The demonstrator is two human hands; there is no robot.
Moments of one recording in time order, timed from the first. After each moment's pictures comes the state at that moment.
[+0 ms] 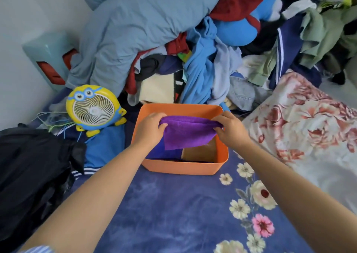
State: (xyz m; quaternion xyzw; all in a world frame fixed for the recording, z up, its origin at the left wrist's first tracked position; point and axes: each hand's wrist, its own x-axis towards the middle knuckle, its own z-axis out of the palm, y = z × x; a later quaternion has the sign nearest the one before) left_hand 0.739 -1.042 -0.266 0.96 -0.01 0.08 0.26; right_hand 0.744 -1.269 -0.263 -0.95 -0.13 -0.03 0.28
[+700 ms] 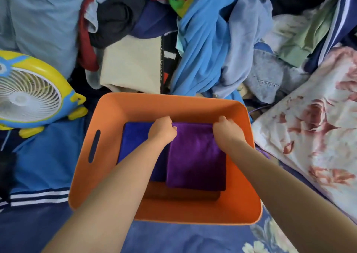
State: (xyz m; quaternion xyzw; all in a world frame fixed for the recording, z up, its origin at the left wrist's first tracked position) left_hand 0.927 -1.083 -0.477 0.95 0.10 -0.18 0.24; right_hand 0.913 -1.250 -0.443 -0.98 -0.05 0.18 -0.04
